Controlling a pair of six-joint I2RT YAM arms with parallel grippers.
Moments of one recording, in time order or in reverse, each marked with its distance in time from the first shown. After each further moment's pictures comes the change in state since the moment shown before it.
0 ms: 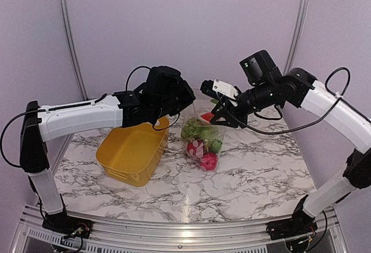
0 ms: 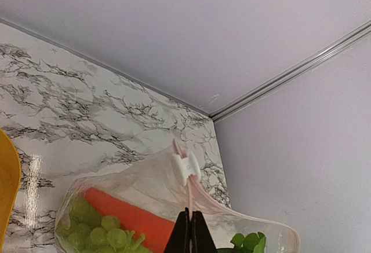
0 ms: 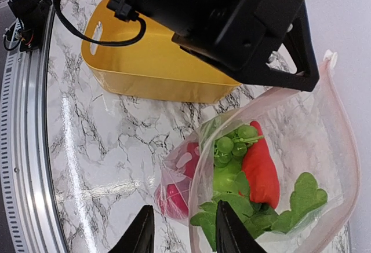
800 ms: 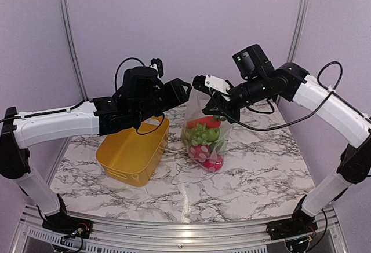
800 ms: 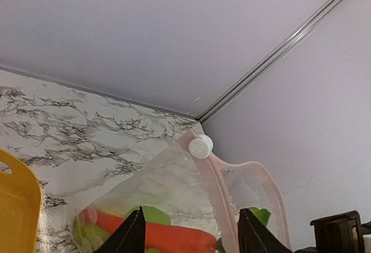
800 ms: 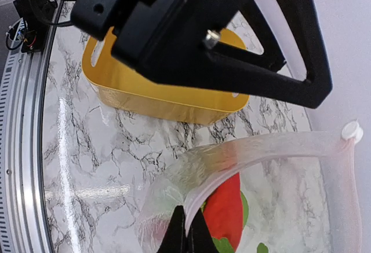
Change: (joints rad) left arm -0.012 -0.176 -0.191 0.128 0.032 0.184; right arm 0.010 0.104 0.100 0.021 -0.018 -0.051
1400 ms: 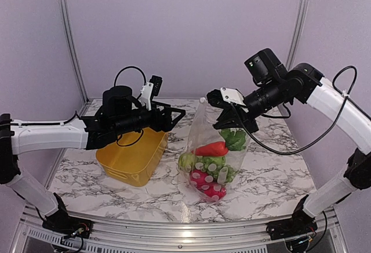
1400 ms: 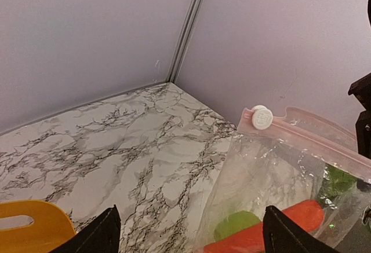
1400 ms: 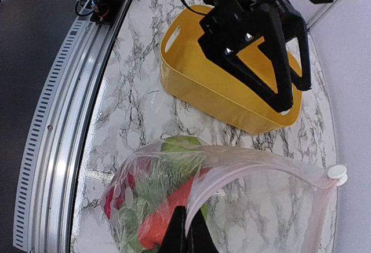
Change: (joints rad) left arm 0.131 -0.188 -0.415 0.295 0.446 0.530; right arm -0.026 -0.111 -0.041 -0.188 -0.209 -0.272
